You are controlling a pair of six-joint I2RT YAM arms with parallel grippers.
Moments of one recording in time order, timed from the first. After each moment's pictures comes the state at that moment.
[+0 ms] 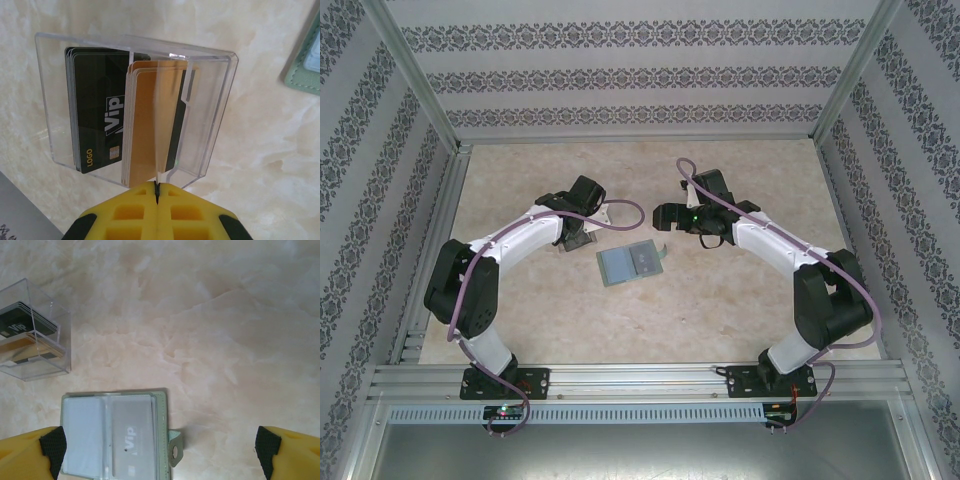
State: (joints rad) left arm -0.46 1.71 1.24 -0.75 -0.36 0.68; right arm 0.41 1.59 1.08 -0.36 -0.25 0.43
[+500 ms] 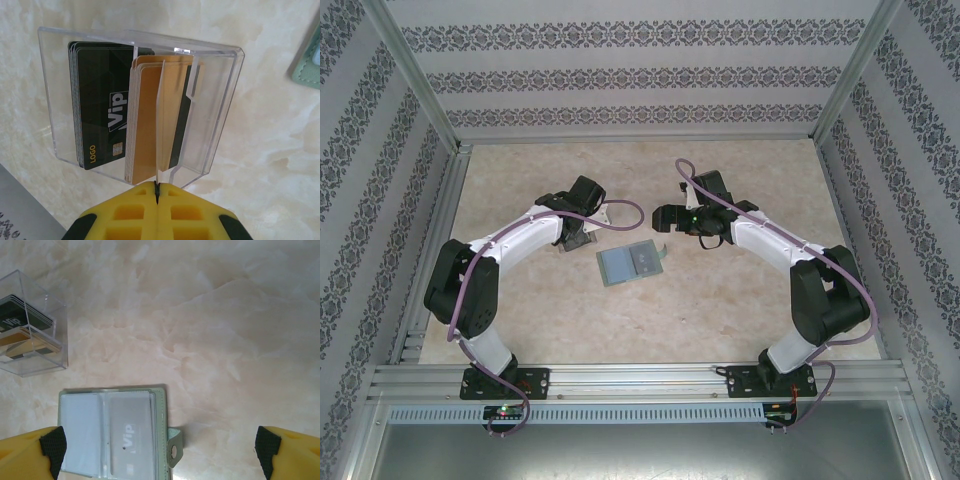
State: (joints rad) left arm -0.45 1.71 1.24 -0.75 -0.37 0.68; right arm 0.40 1.61 1.08 -0.36 -0.27 0.44
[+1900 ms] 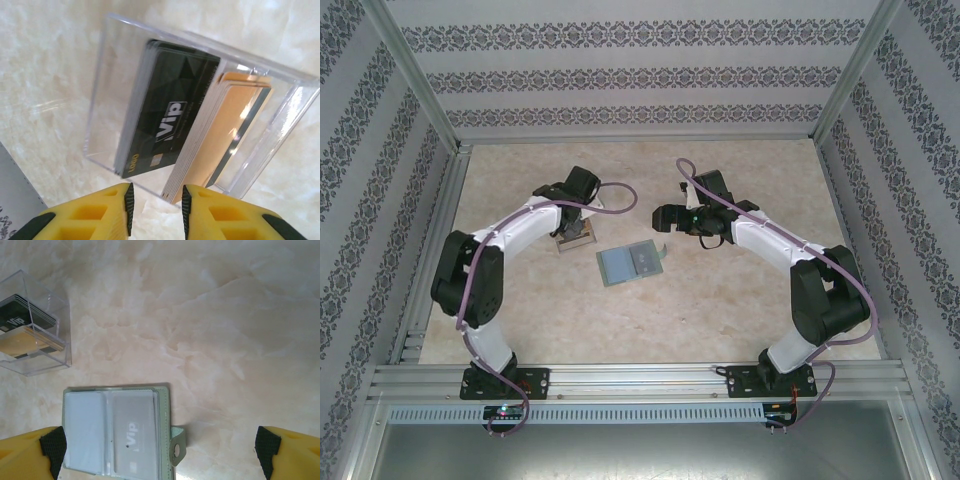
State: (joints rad) left arm -0.39 1.75 1.31 -0.73 -0.39 0.52; right arm 0.39 1.61 1.08 -0.36 -0.30 0.44
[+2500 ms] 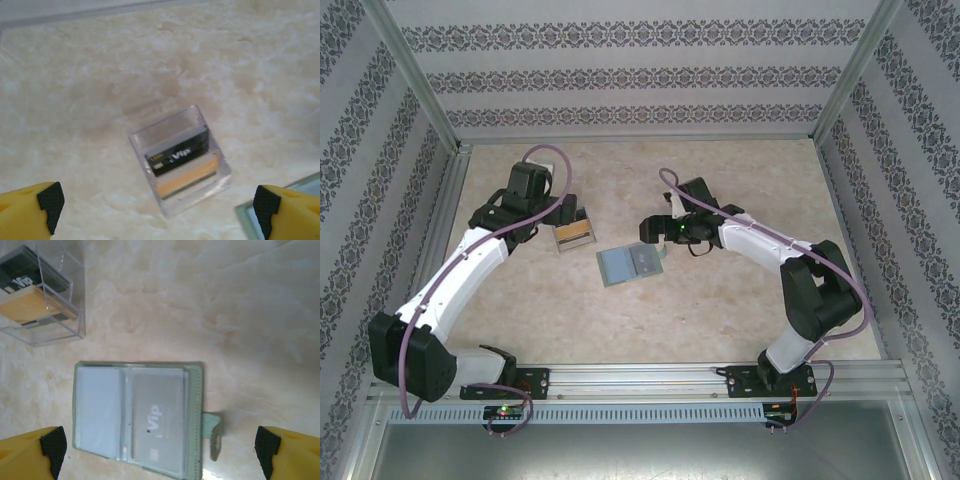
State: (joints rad) left arm -0.31 1.29 1.14 -0.61 -0.20 -0.20; right arm 0.49 1.66 1.08 -0.37 -0.32 0.43
